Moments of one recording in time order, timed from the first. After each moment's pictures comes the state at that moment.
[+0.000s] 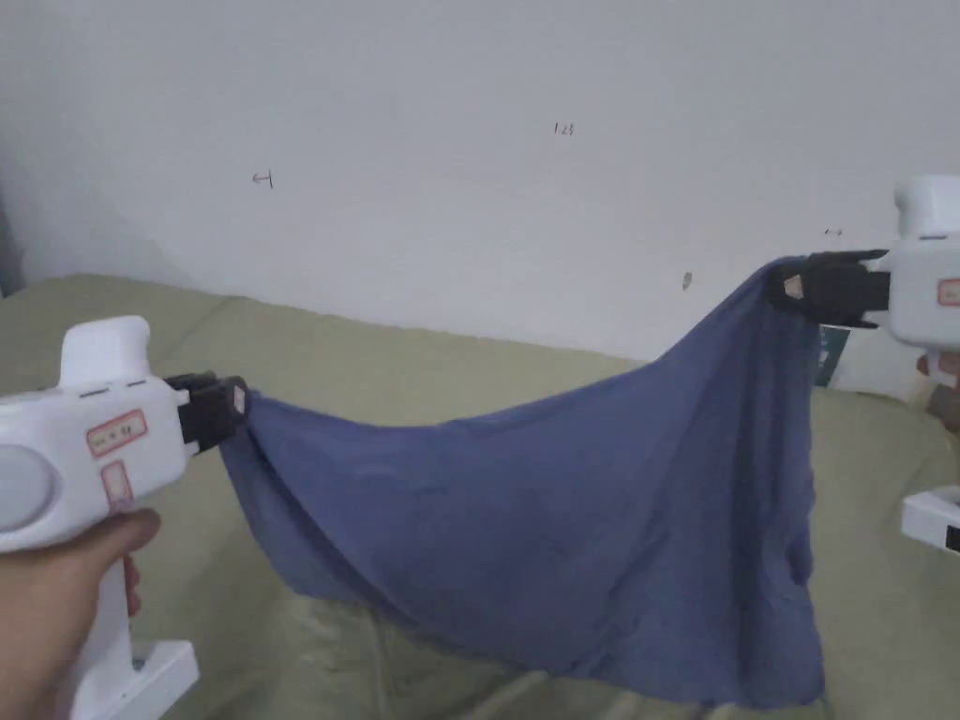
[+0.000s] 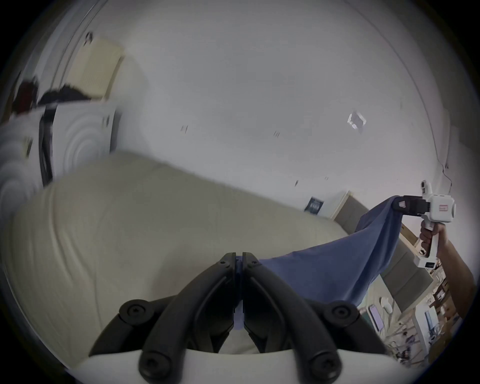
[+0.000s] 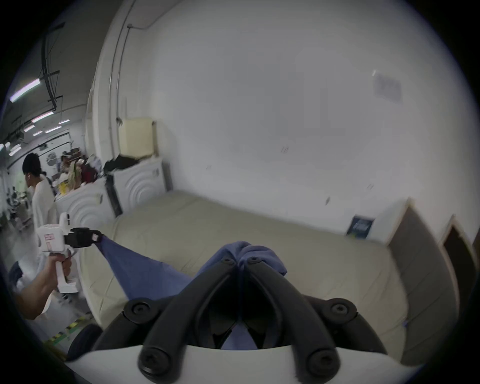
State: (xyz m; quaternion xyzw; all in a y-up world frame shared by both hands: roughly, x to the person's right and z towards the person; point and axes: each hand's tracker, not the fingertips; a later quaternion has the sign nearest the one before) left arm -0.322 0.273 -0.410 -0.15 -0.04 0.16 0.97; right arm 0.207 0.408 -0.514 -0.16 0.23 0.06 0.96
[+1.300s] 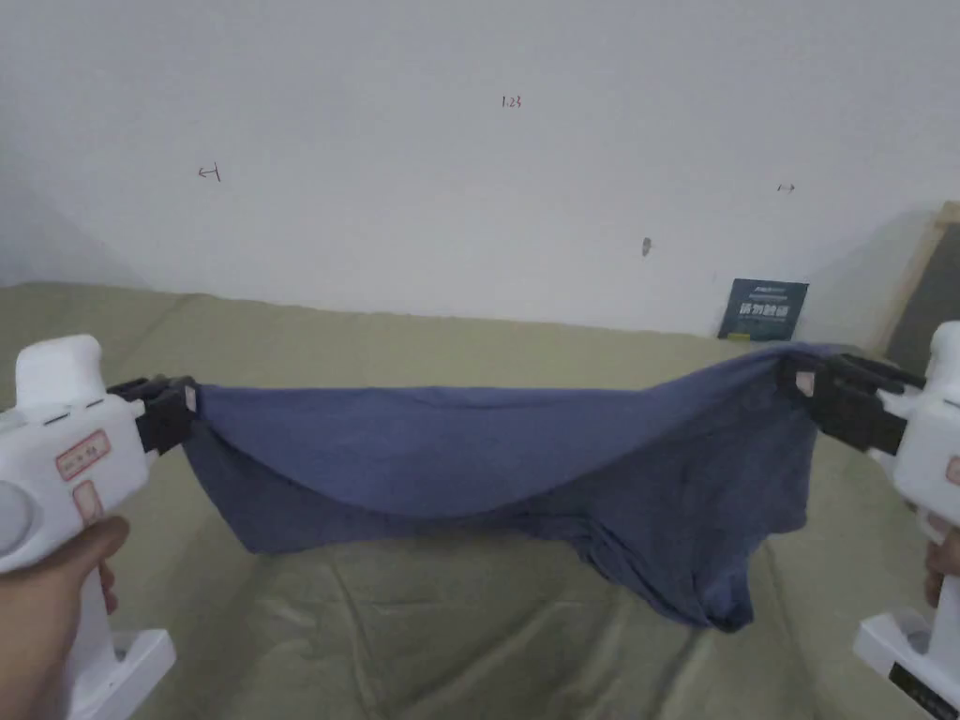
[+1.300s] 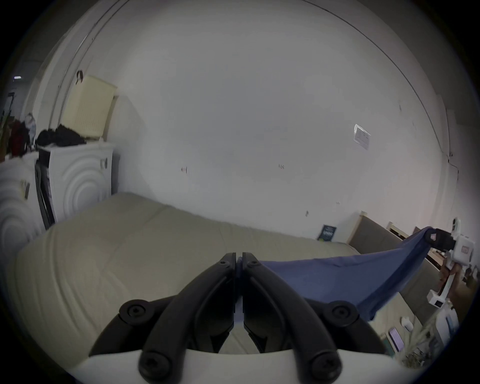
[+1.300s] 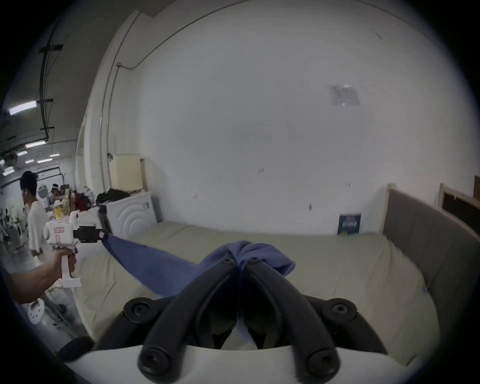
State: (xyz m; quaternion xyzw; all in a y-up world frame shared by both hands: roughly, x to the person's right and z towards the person) left arm -0.320 0.207 -0.405 -0.15 -0.03 0.14 0.98; right arm 0.261 0.252 -0.421 -0.11 0.23 -0.03 0.97
